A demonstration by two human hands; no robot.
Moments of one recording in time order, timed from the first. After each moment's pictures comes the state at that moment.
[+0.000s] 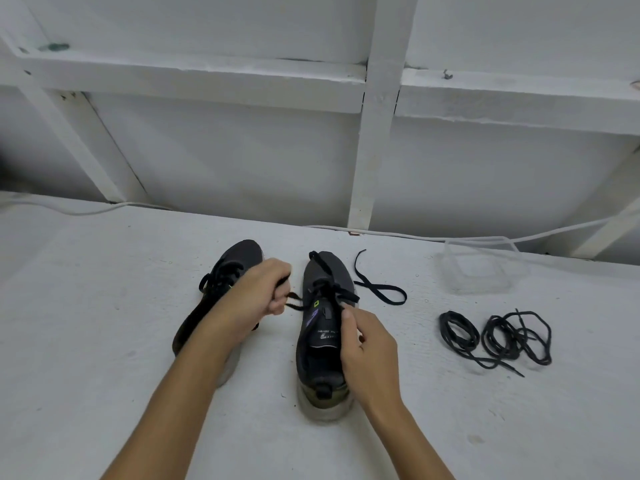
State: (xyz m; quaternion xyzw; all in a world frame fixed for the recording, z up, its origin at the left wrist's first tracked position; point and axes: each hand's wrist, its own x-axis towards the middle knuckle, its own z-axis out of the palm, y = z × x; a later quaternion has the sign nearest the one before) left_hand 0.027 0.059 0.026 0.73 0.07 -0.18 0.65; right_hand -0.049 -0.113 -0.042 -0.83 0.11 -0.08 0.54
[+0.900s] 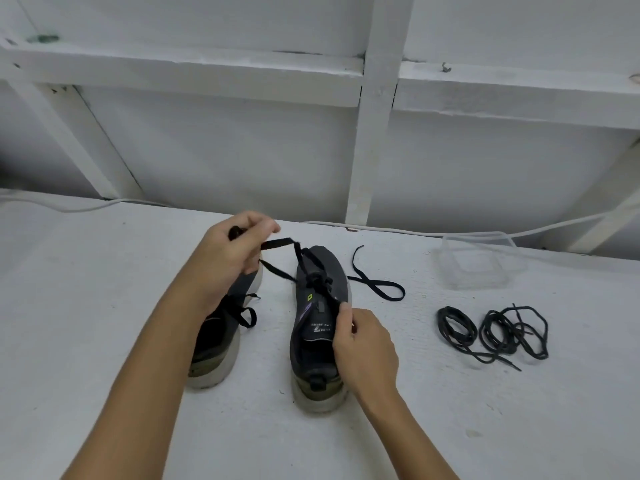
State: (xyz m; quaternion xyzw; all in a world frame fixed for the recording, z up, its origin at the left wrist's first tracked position) left_hand 0.031 0.077 0.073 0.75 -0.01 -0.03 0.66; right_hand -0.043 -0.109 -0.035 -0.89 0.17 0.00 0.43
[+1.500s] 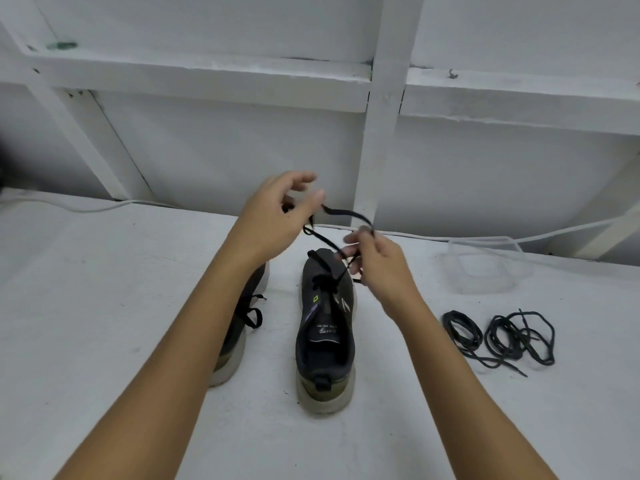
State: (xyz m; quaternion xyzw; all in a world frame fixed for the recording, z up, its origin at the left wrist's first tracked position) left_hand 0.076 0.043 0.085 0.87 -0.09 0.05 0.49; right_hand 0.050 -0.137 0.022 -0.75 0.09 0.02 0.66
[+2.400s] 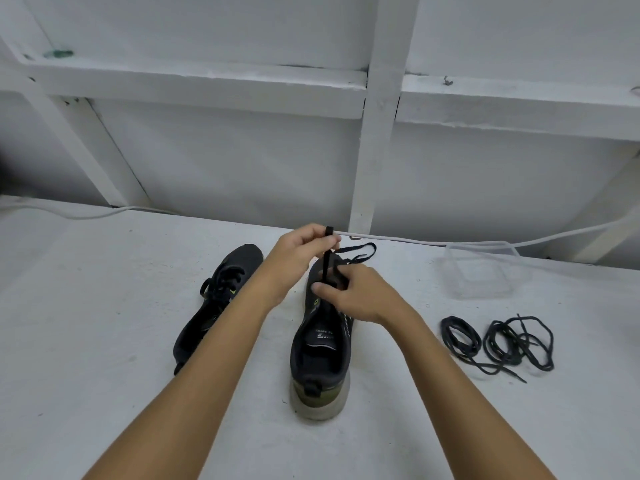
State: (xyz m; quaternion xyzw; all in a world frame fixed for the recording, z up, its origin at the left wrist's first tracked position) left_hand 0.066 0.016 0.047 0.74 -0.06 -0.11 0.66; right_hand 0.051 -0.135 0.003 -0.91 -0.04 0.14 0.39
